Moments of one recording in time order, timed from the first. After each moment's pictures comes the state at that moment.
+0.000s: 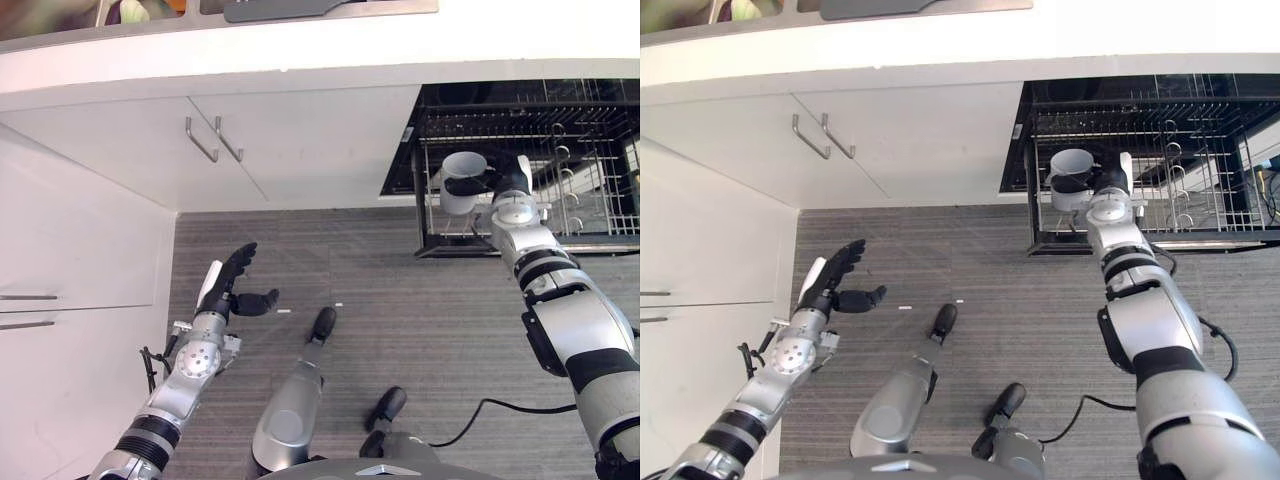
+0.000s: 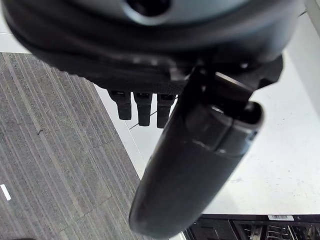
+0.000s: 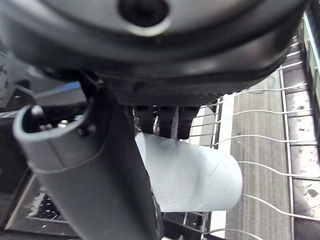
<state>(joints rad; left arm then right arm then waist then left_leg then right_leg) -0.05 0.51 -0.30 0.33 -0.12 -0.12 0.28 -1.02 -0.51 0.31 1.18 0.35 0.00 -0.27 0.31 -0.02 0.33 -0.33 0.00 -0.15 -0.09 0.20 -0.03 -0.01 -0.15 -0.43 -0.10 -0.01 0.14</state>
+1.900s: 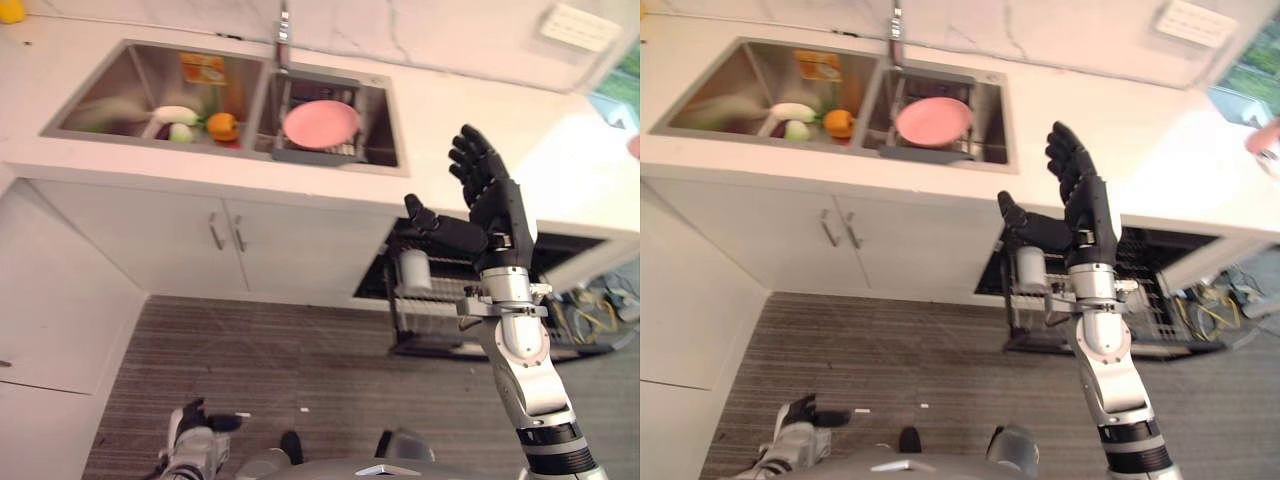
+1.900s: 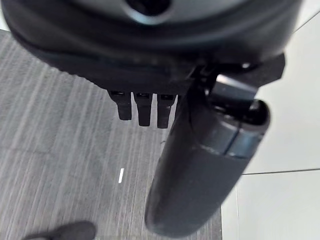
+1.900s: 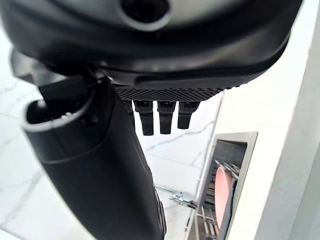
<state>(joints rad) -0.12 0.20 -0.10 1.25 -0.14 -0.02 0.38 -0.01 -0.36 0.06 -0.26 0.20 -0.21 -0.21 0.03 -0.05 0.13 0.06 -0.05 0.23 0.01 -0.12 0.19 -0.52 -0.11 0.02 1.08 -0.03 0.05</state>
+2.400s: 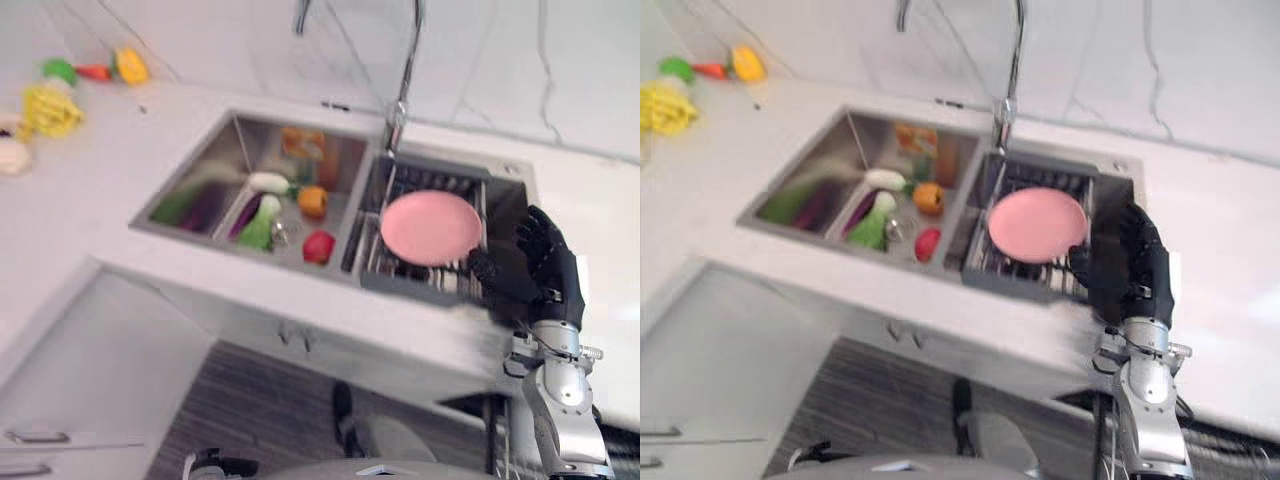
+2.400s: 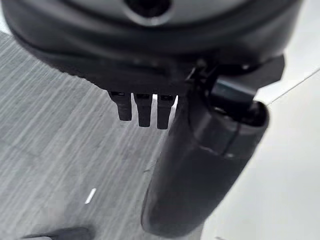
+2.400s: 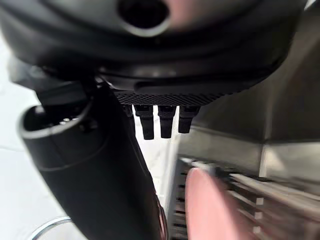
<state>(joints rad) 0.06 0.15 0.03 1.24 -0.08 0.01 0.33 0.18 -0.33 -0.17 -0.15 0.19 -0.19 -0.25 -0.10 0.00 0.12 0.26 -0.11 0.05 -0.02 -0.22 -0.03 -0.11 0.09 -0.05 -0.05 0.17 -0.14</state>
